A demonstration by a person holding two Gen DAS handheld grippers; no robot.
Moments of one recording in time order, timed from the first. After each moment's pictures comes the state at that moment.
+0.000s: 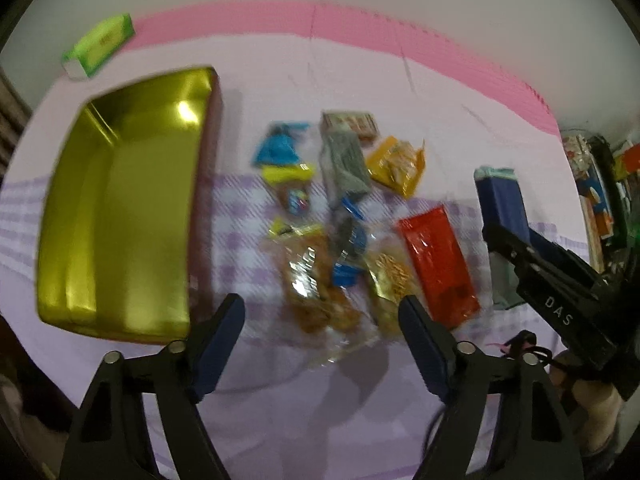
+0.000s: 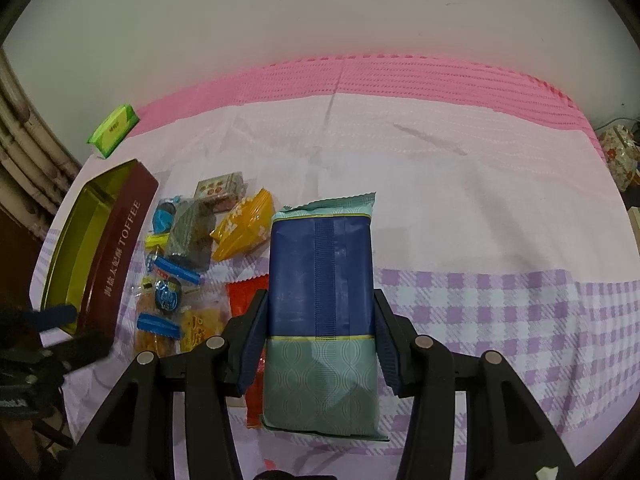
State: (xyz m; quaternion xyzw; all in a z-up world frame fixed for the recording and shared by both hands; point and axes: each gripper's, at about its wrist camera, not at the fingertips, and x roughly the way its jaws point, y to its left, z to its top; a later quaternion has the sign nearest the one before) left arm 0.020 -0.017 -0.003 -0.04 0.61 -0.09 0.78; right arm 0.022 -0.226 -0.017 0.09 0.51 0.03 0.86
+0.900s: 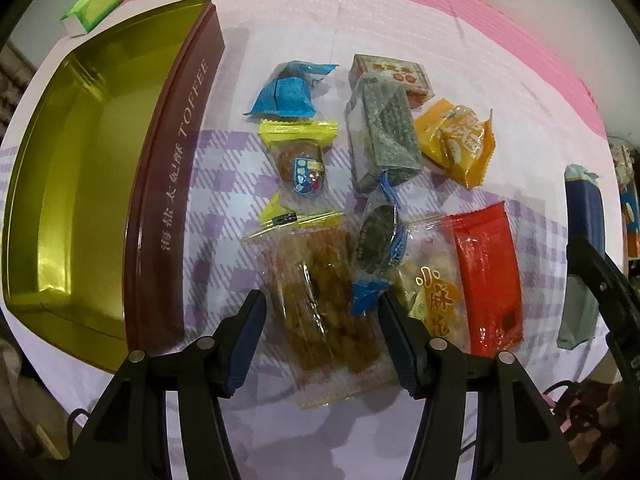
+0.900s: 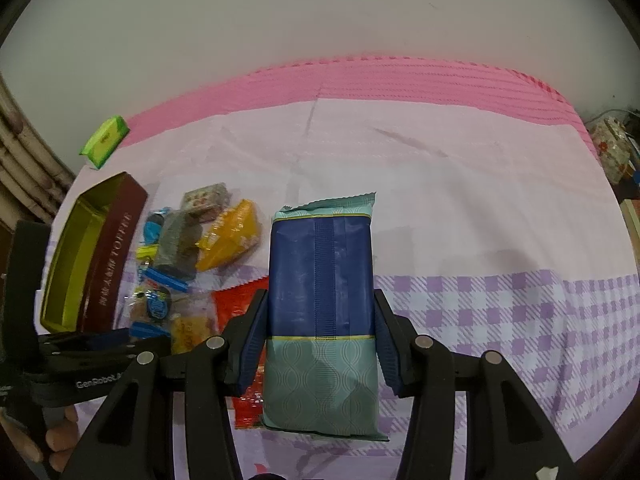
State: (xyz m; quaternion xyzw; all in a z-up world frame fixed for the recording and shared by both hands) left arm 0.046 -0.039 -0.059 -0.04 0.66 -0.04 0.75; right arm 0.022 -0.241 -0.020 0.09 0.52 0.00 0.85
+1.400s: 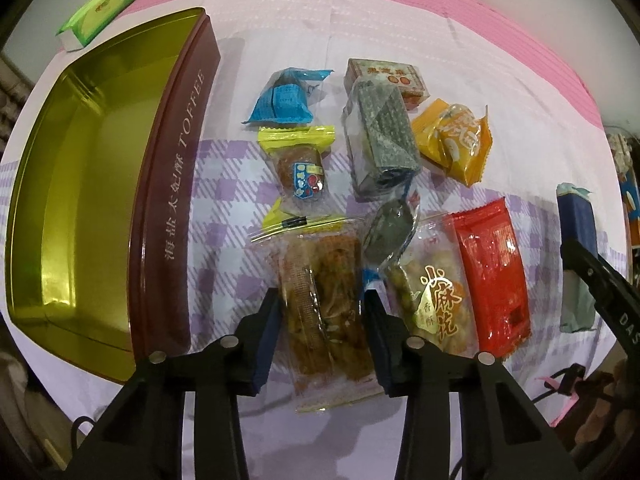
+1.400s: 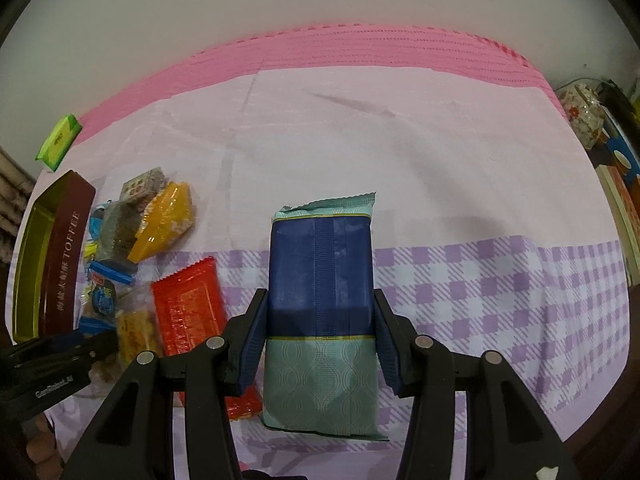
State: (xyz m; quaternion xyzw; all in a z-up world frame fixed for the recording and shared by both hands) left arm 0.055 -0.049 -0.082 -0.02 0.65 -0.05 0.76; right arm 0.025 -0.268 -0.044 0.09 0.56 -0.06 0.82
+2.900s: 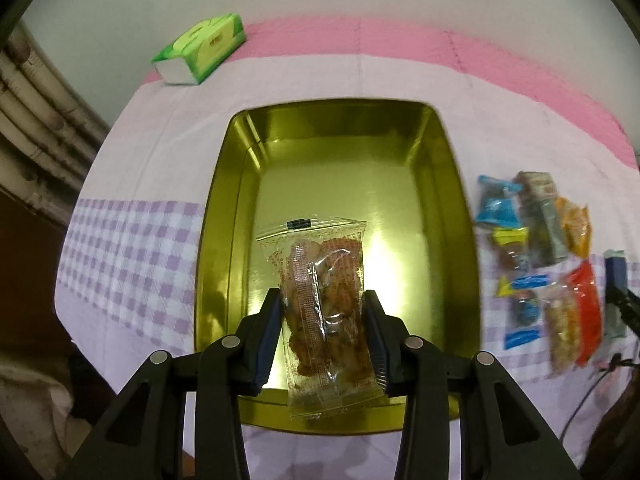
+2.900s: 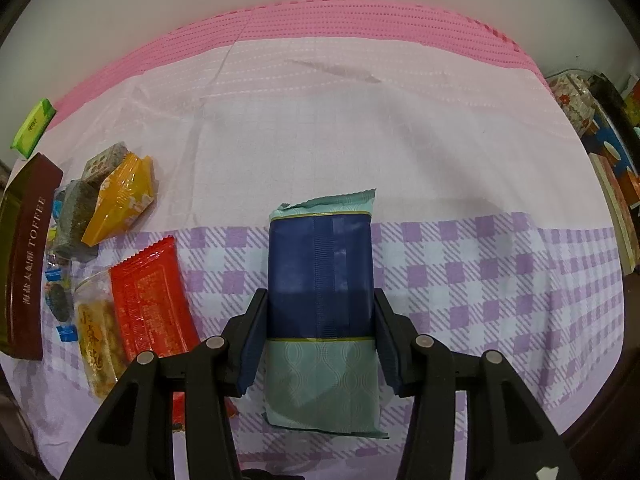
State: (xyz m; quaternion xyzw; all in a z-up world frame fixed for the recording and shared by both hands) left arm 0.067 0.129 -0.019 0.03 0.59 0.02 0.81; right arm 0.027 -0.264 -0.076 0.07 0.57 -0.09 0.81
